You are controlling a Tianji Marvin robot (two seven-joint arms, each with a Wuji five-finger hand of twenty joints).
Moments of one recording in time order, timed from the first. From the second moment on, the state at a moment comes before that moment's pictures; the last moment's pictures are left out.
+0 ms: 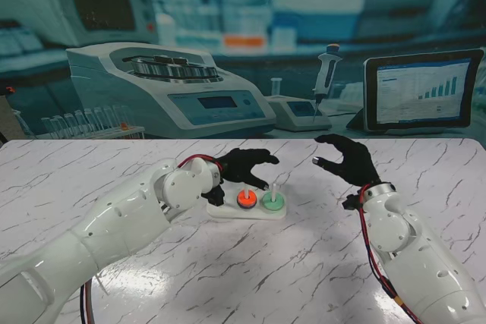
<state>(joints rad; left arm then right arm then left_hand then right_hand) 0.86 -1.19 -0.57 -1.11 0.35 -0.17 -0.17 -1.34 -1.16 1.27 -1.17 -0.51 -0.32 -0.28 1.04 -0.30 0.14 -0.03 0.38 0.25 0.10 0.41 0.28 0.31 0.06 0.28 0.21 0.29 0.13 0.34 -0.06 0.52 0.56 0.53 0.49 -0.41 0.53 -0.04 0.55 -0.07 0.22 0.50 0.53 0.07 0.22 0.23 0.38 0.06 0.20 0.33 0.05 0.32 0.38 0.72</state>
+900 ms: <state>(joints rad) 1.01 -1.10 -0.73 -1.27 0.56 -0.05 -0.22 -1.34 -1.16 1.26 -1.17 -0.51 -0.32 -0.28 1.01 -0.29 0.03 -0.03 0.40 0.25 0.11 0.42 0.26 0.32 0.05 0.27 0.19 0.29 0.12 0.34 -0.08 0.52 0.56 0.52 0.49 -0.41 0.53 -0.04 0.55 -0.07 0.22 0.50 0.53 0.07 0.22 0.23 0.38 0.06 0.20 0.33 0.05 0.32 0.38 0.72</state>
